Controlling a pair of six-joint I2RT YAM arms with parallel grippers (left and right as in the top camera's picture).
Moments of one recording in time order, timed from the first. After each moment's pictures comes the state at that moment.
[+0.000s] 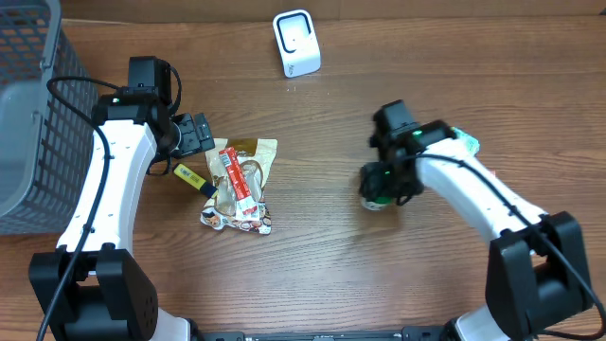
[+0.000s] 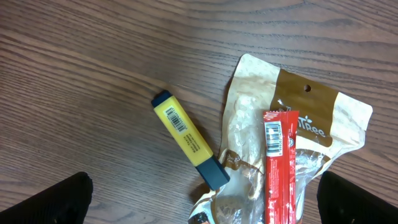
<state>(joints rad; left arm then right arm) 0.02 1.69 1.41 -1.03 -0.06 -0.33 0.41 1.73 1.18 -0.92 -0.04 0.19</state>
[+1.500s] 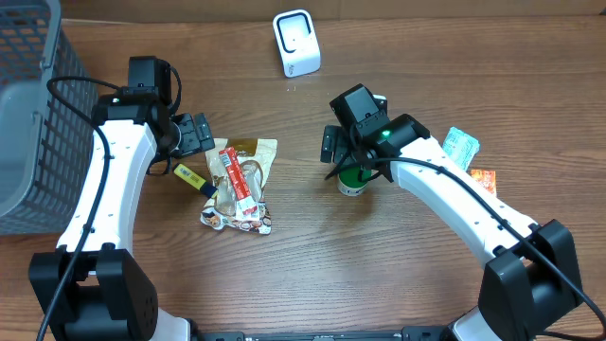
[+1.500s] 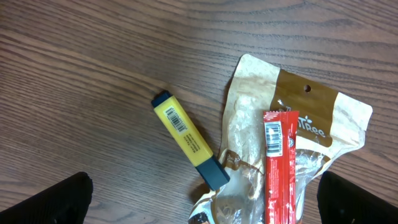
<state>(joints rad) 0.02 1.69 1.41 -1.03 -0.06 -0.33 0.54 1.73 1.35 -0.81 0.15 0.67</state>
